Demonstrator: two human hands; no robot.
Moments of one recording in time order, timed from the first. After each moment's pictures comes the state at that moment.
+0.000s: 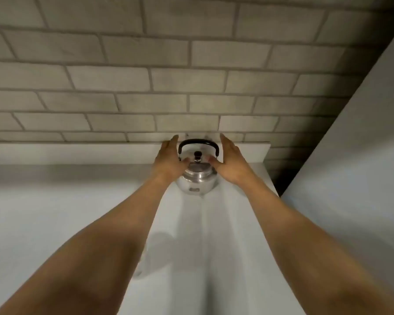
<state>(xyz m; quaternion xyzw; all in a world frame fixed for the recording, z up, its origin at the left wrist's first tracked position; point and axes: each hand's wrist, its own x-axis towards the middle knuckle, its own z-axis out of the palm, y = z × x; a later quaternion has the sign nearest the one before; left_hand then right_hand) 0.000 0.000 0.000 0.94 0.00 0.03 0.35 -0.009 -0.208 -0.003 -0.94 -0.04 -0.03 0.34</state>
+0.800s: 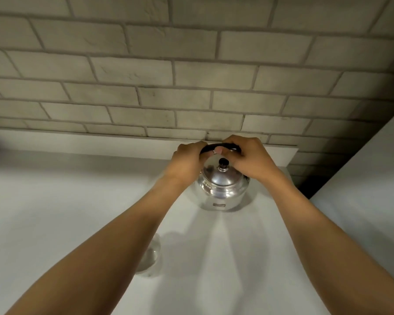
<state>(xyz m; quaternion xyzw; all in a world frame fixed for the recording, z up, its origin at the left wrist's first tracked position) -0.025 0.002 0.033 0.94 -0.06 0.06 0.34 -0.001 -0.193 0.036 -0.90 -0.18 -0.10 0.38</state>
